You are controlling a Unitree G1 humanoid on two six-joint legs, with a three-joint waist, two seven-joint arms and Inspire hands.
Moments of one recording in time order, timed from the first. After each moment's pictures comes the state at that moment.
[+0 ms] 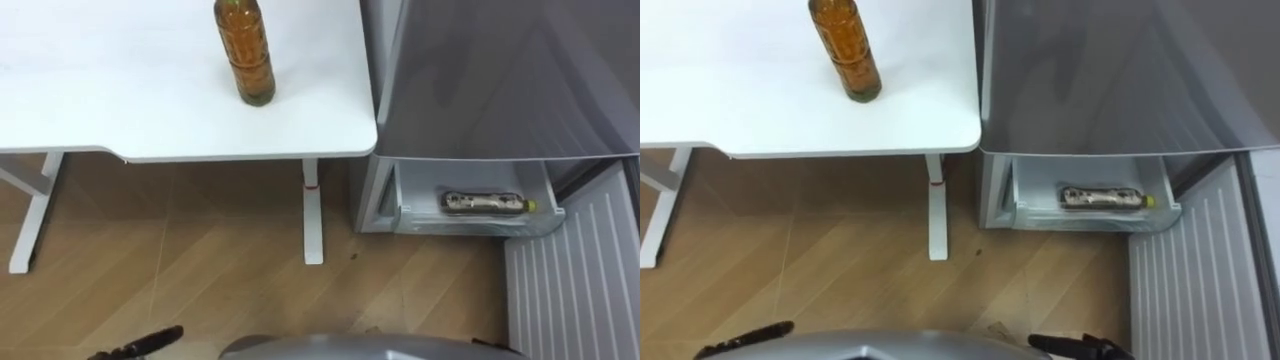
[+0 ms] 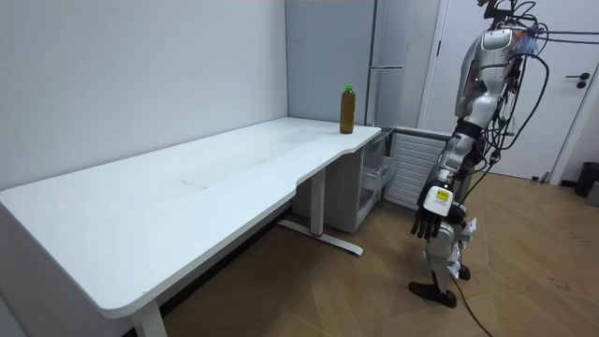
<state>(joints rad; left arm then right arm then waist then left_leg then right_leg) 0.15 0.18 0.43 1.04 -0.35 0.06 0.45 0.11 -0.26 -0.03 1.29 0.38 0.09 0.15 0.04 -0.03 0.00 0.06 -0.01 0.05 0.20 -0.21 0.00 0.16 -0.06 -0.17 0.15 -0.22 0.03</state>
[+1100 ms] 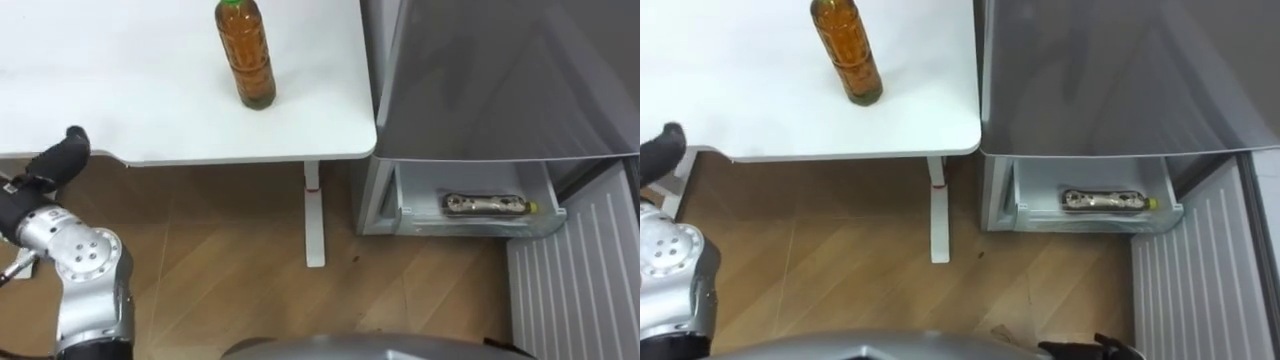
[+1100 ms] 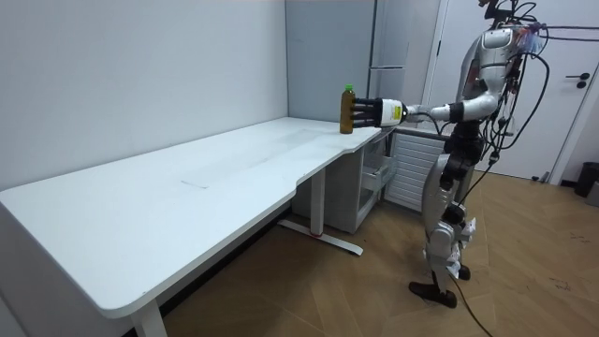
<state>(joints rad) 0.17 0.18 0.25 0.06 -0.04 -0.13 0.73 0.12 -0.26 -0.06 1.30 0.23 0.01 0.12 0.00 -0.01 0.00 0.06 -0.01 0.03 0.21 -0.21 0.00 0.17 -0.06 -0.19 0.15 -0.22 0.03</state>
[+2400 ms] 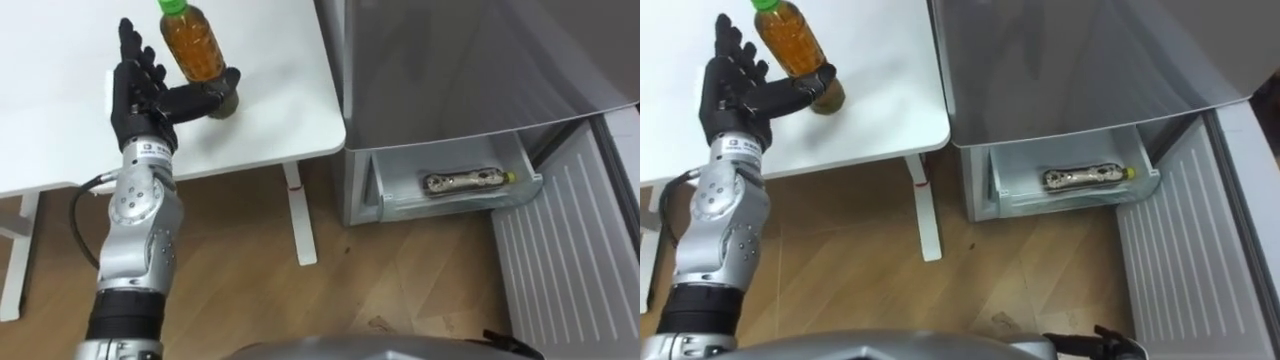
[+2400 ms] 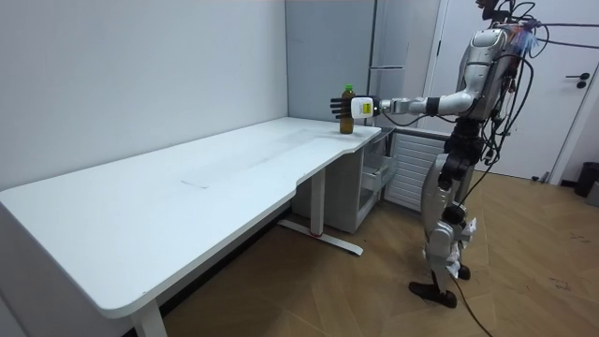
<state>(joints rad) -0.02 0.19 0.08 0.14 -0.36 -0.02 0.17 0.09 -0.26 -0.07 1.32 0.22 0.02 0.12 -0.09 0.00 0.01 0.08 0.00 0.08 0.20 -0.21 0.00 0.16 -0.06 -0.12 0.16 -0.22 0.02</state>
